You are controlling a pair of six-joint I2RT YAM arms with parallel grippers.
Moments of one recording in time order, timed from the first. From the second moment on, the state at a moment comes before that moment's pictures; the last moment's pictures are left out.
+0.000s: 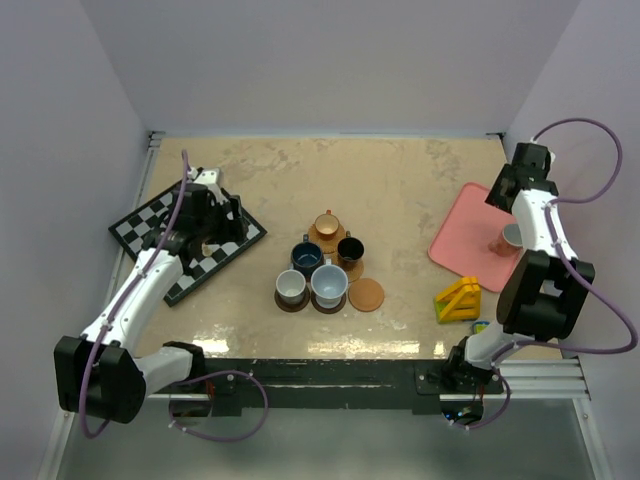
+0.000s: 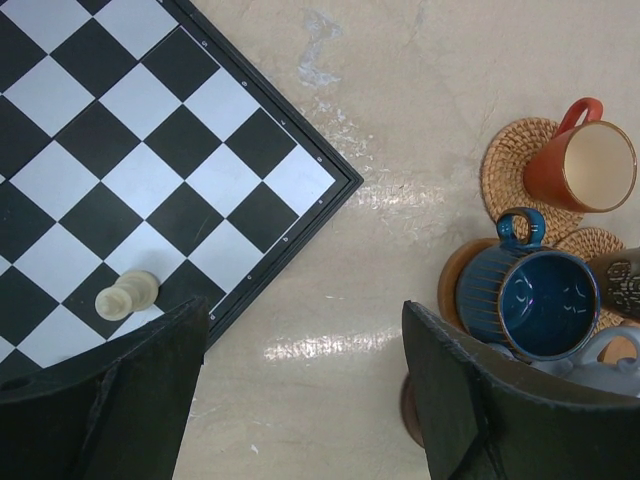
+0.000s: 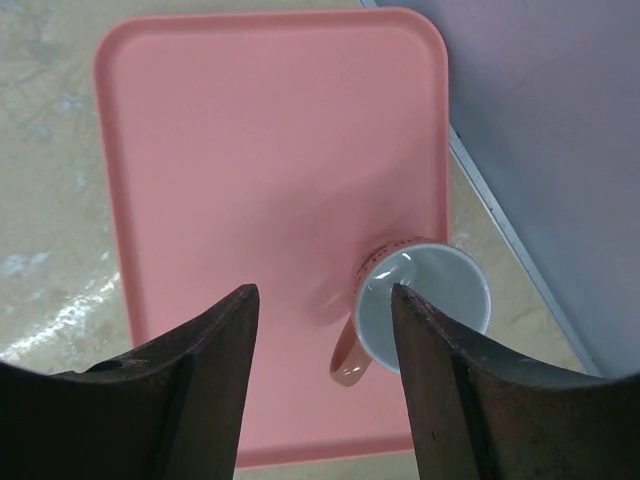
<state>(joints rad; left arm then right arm) -0.18 1.15 0.88 -0.44 0.03 -0.26 -0.27 1.58 1.30 -0.54 0.29 0.21</state>
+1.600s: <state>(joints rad) -0.50 1.29 1.14 0.09 0.28 0.05 0.34 1.79 1.97 -0.85 0.00 0.41</state>
